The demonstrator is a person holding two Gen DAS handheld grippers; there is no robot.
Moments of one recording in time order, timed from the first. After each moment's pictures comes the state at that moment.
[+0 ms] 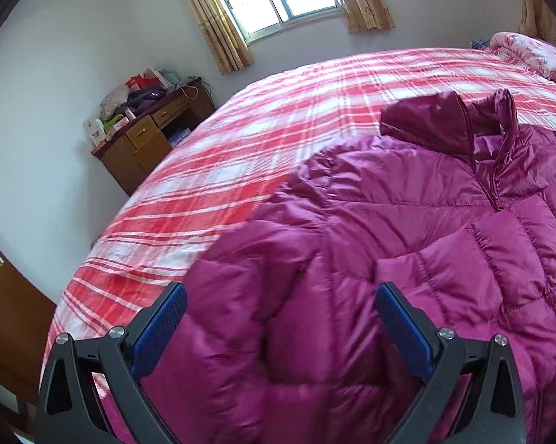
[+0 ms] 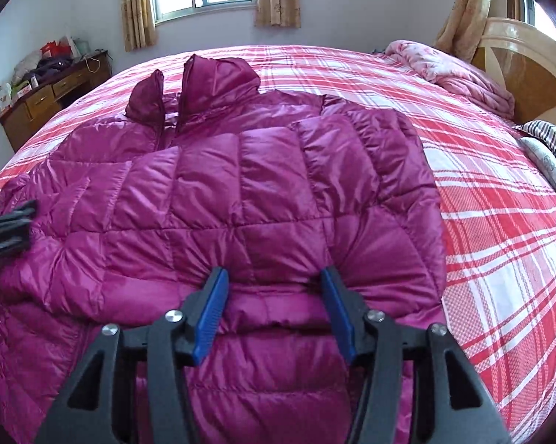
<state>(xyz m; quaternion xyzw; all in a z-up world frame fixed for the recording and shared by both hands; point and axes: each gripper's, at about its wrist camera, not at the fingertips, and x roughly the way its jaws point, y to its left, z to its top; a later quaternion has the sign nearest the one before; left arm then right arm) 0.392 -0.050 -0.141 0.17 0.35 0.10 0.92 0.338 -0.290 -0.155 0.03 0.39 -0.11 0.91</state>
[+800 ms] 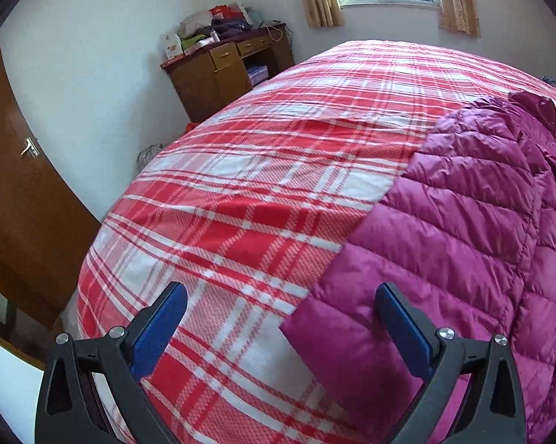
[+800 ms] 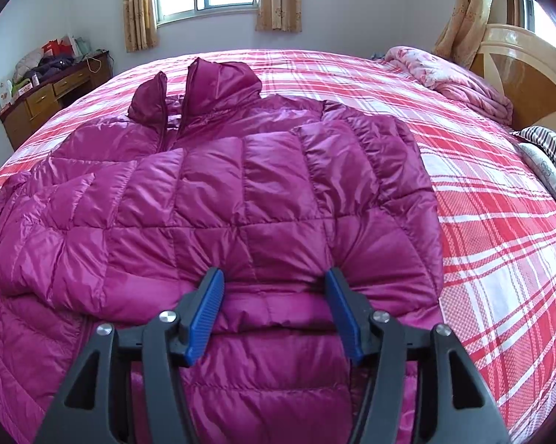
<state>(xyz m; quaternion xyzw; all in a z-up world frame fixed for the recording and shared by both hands) 0.221 0.180 -0.157 0.05 0.42 0.18 0.89 0.333 -0.287 -0.154 0.03 0.39 -0.11 0.91</state>
